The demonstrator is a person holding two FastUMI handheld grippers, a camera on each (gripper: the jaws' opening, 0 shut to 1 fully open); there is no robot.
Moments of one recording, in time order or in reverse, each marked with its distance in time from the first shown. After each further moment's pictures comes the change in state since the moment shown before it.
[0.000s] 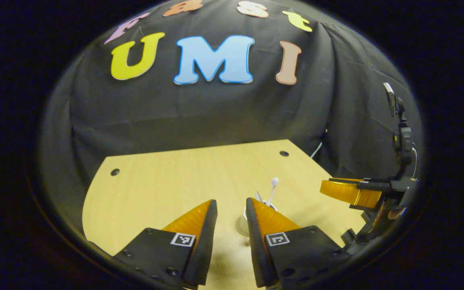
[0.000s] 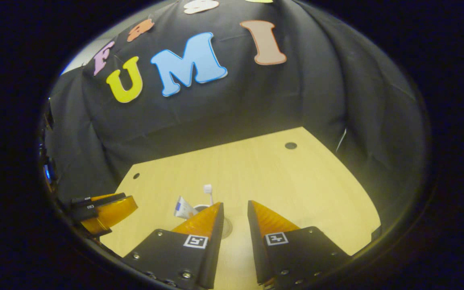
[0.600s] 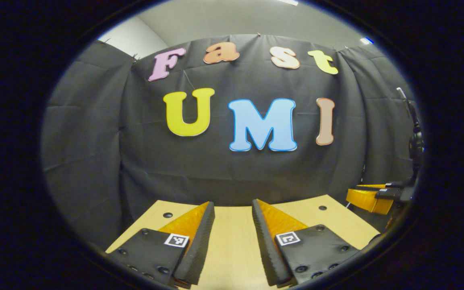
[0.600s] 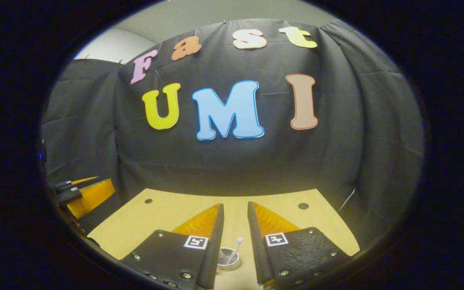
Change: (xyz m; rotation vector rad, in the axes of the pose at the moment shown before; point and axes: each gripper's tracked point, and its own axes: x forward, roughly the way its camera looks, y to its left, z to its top) left arm -0.125 0.099 0.055 -0.019 -0.403 0.267; right arm -0.049 0.077 0.102 -0.186 -0.323 0.057
